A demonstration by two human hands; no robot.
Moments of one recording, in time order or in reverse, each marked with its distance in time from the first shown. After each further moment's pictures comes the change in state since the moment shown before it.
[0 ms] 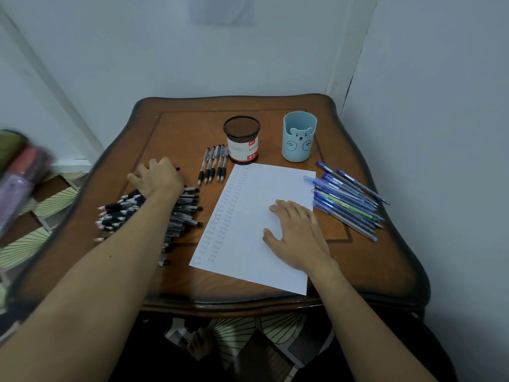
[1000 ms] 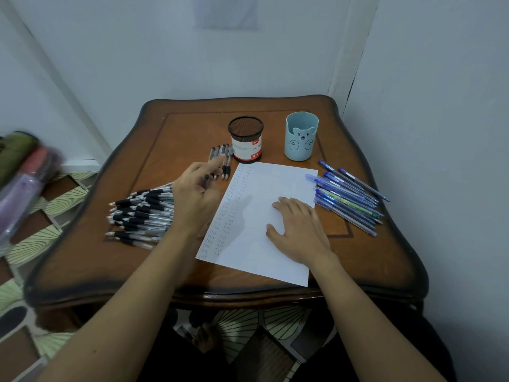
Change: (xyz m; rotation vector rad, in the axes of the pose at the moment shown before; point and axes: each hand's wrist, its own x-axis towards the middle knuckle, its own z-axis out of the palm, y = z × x) left_hand -0.107 0.002 -0.022 -0.998 0.268 0.627; right_hand 0.000 0.000 0.001 -0.016 -0.009 0.012
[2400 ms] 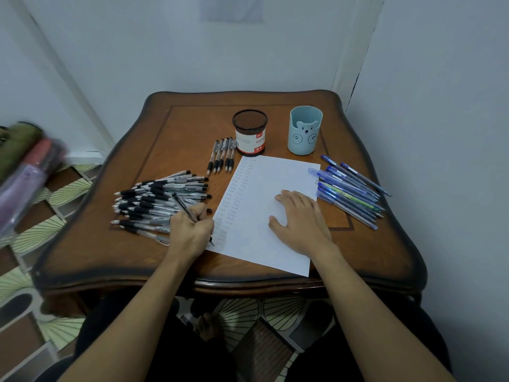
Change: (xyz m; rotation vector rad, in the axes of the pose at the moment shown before) left_hand -0.067 -0.015 -0.027 -0.087 -0.208 -0.462; right_hand 0.000 -0.001 -0.002 -0.007 -0.003 -0.008
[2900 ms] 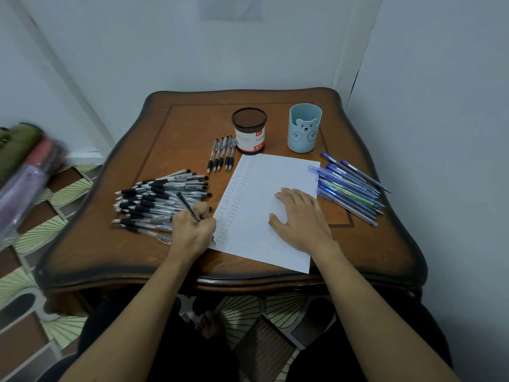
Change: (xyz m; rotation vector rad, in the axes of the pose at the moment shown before) left_hand -0.001 -0.002 0.003 0.069 -0.019 0.030; right_hand -0.001 0.001 0.001 0.004 0.012 -0.005
